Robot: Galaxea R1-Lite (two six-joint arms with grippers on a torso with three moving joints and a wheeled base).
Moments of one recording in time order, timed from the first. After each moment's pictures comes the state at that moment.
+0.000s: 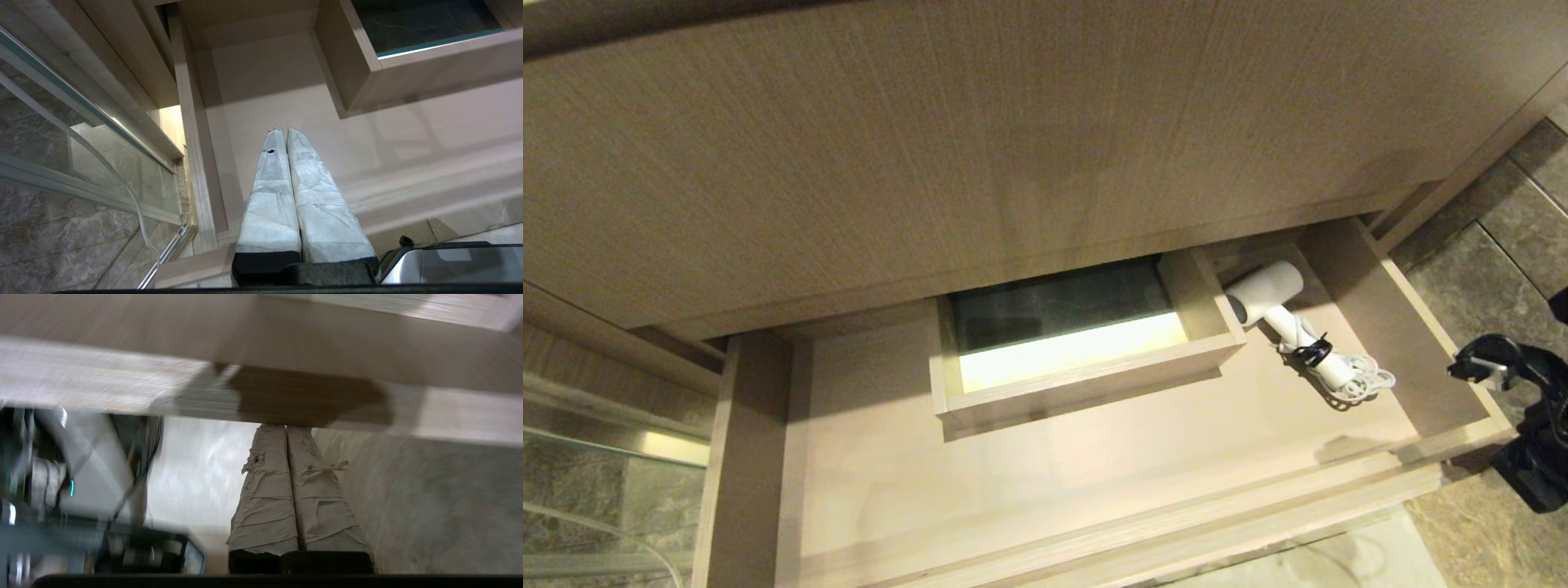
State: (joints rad) left arm 0.00 0.00 0.00 0.00 0.00 -0.01; right arm -0.19 1.51 -0.88 0.42 -0.03 -0.54
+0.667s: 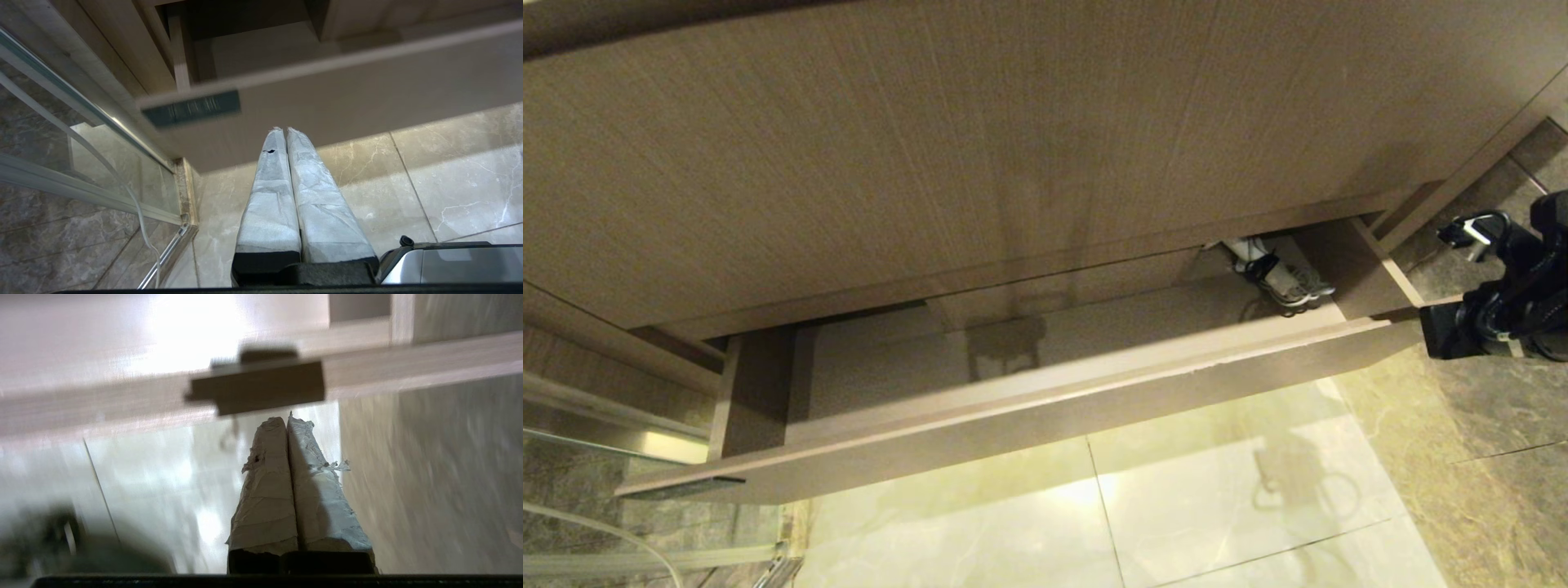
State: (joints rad) left arm 0.00 0.00 0.00 0.00 0.00 -0.01; right arm -0.11 1.59 -0.97 -0.08 -0.03 -0.20
